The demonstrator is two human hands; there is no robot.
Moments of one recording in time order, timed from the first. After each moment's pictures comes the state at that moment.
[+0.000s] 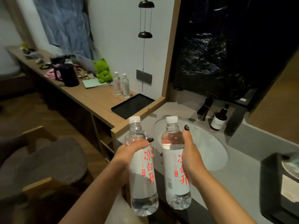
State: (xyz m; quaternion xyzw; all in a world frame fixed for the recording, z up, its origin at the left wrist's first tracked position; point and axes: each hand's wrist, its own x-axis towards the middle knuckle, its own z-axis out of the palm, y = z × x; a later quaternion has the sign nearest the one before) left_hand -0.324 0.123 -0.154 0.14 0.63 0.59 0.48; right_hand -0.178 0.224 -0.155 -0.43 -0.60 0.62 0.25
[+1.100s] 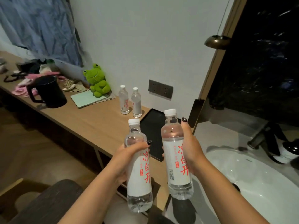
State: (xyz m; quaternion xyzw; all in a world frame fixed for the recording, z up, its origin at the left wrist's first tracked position) left_hand -0.695 0.258 -0.172 0.21 0.59 0.57 0.53; right_hand -0.542 0.365 -0.158 -0.47 -0.57 0.62 0.28
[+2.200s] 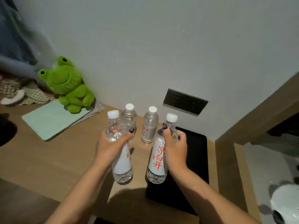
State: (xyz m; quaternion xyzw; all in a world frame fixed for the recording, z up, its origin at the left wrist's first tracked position) left_hand -1.033 0.524 -0.263 0.25 0.66 0.57 0.41; right_hand -0.859 0.565 -0.252 -0.62 -0.46 0.46 0.43
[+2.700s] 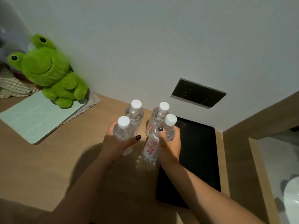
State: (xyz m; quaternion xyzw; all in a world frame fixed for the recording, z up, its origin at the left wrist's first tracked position) left_hand -1.077 0.574 -0.330 0.35 0.66 0.47 0.47; right_hand -0.910 0.597 -0.316 -0.60 -0.47 0.47 0.44
